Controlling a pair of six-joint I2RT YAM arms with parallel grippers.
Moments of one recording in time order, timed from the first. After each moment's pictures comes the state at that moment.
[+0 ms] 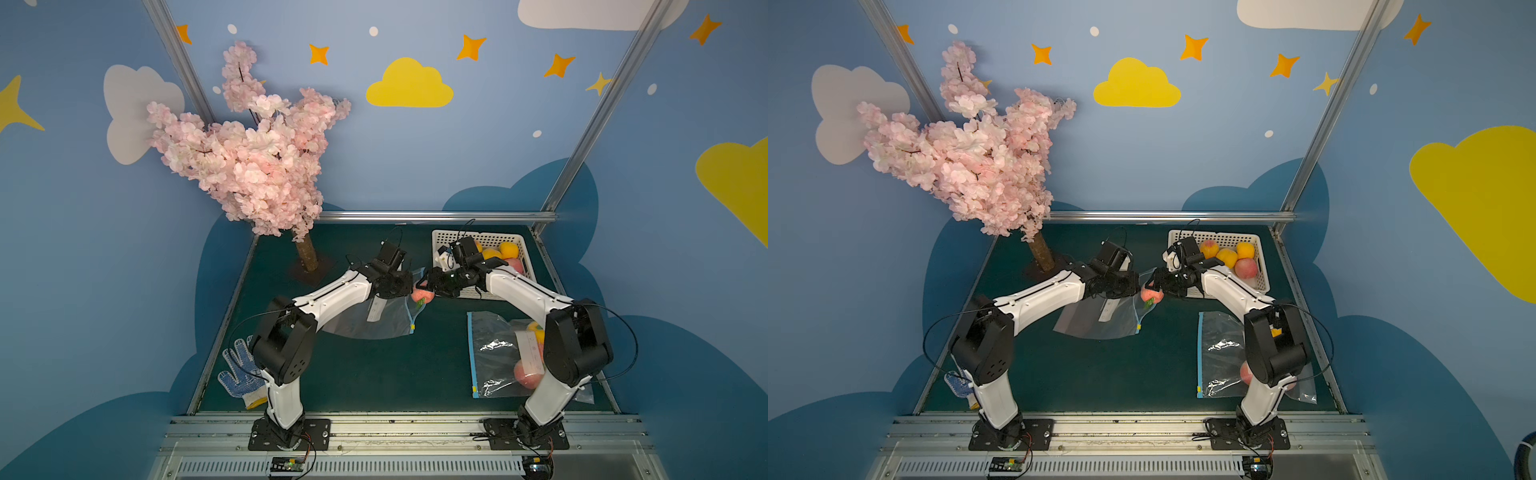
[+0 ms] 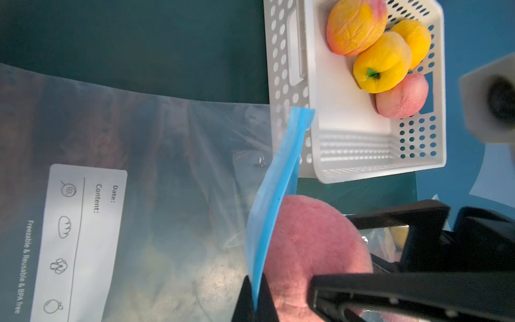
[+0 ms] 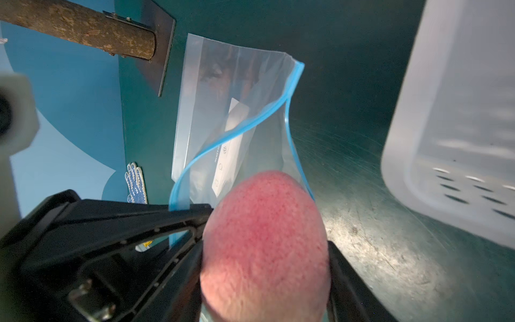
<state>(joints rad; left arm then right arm) -0.62 1.82 1.40 -0.46 0.20 -0.67 0.47 1.75 1.30 -0.54 -0.51 0.53</state>
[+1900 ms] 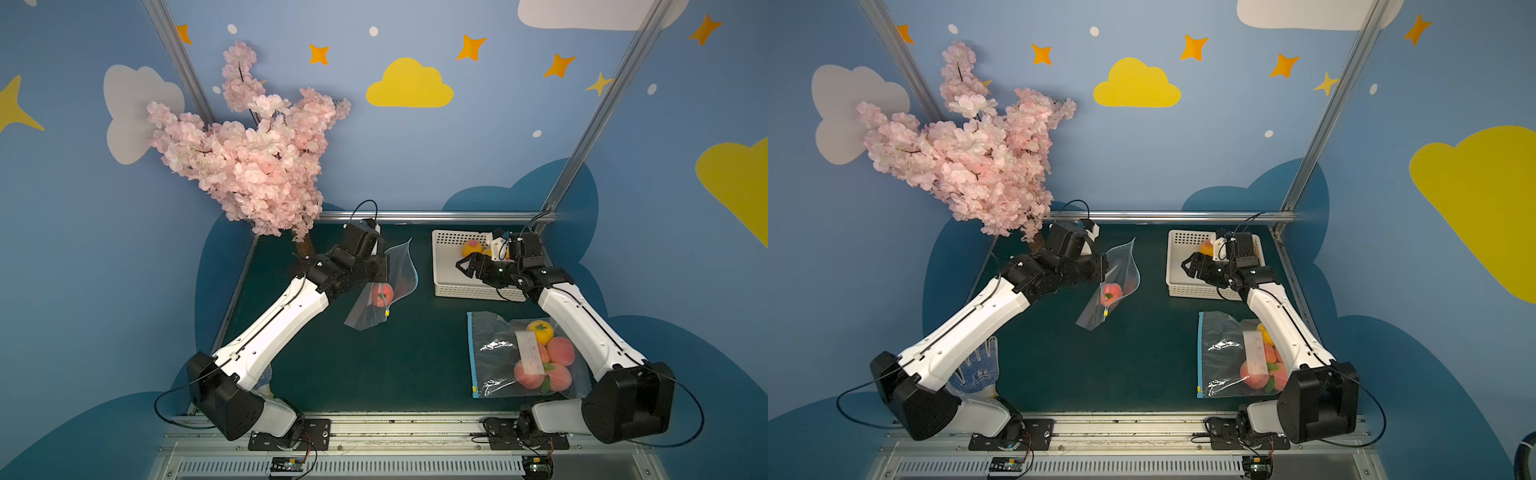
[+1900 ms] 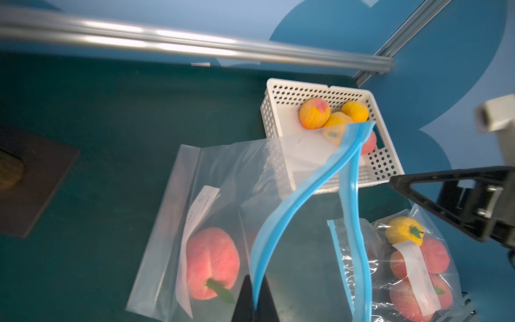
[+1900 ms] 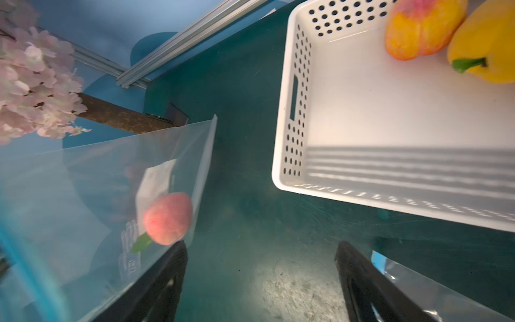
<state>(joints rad) -0.60 1.43 1.53 -0.78 -0.04 -0.45 0.23 1.38 1.19 -0.56 -0.38 0.46</state>
